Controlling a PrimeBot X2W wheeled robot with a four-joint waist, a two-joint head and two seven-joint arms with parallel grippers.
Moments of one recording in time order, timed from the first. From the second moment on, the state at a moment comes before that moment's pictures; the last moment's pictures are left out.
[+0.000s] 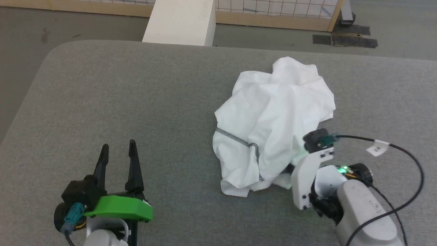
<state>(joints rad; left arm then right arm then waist) -0.05 0.07 -0.03 0.06 -0.28 0.01 -0.26 -0.38 -0.05 0.19 0.51 0.21 0.13 0.49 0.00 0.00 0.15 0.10</state>
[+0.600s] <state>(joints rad) -0.04 0.06 -0.03 0.09 -0.27 -0.01 -0.26 -0.20 -0.11 -0.27 0.32 0.04 0.13 0.55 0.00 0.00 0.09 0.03</state>
